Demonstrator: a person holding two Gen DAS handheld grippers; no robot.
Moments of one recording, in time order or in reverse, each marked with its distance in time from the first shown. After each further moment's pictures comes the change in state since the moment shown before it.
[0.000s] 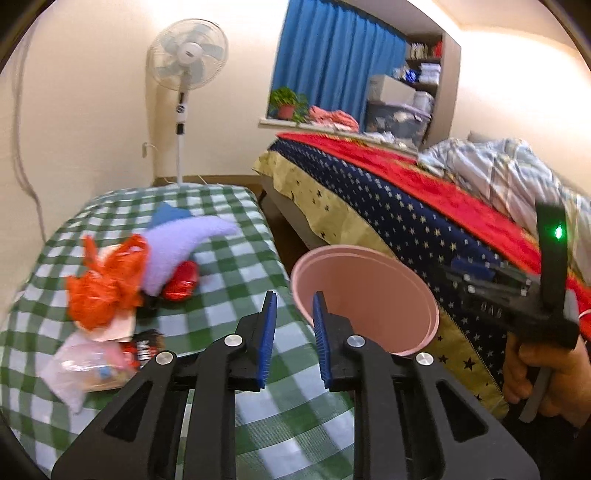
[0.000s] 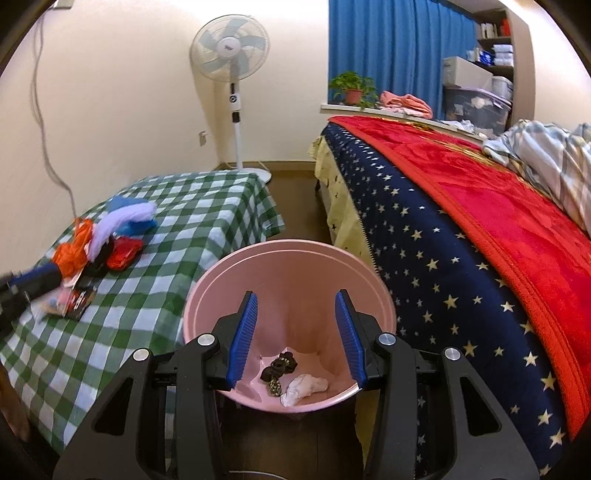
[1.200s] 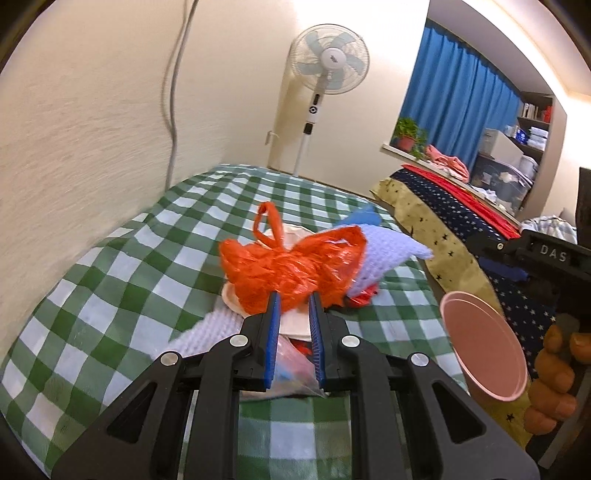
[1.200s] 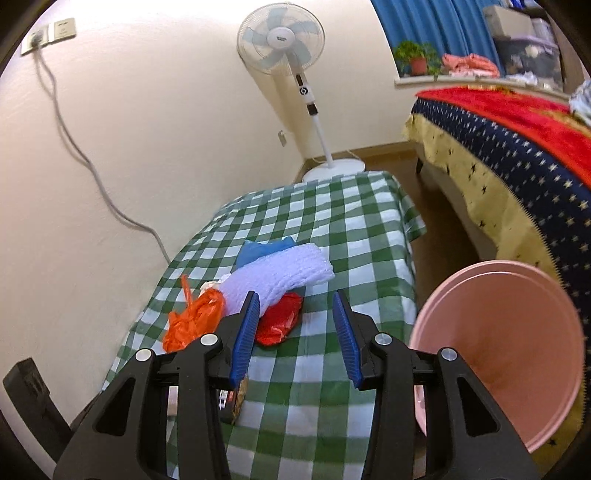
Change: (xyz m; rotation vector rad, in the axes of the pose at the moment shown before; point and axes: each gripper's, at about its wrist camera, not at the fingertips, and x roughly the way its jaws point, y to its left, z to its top) left arm -0.008 0.138 -0.024 -0.304 -0.067 0.327; right arm 0.075 0.148 0.081 0.176 0.065 0.371
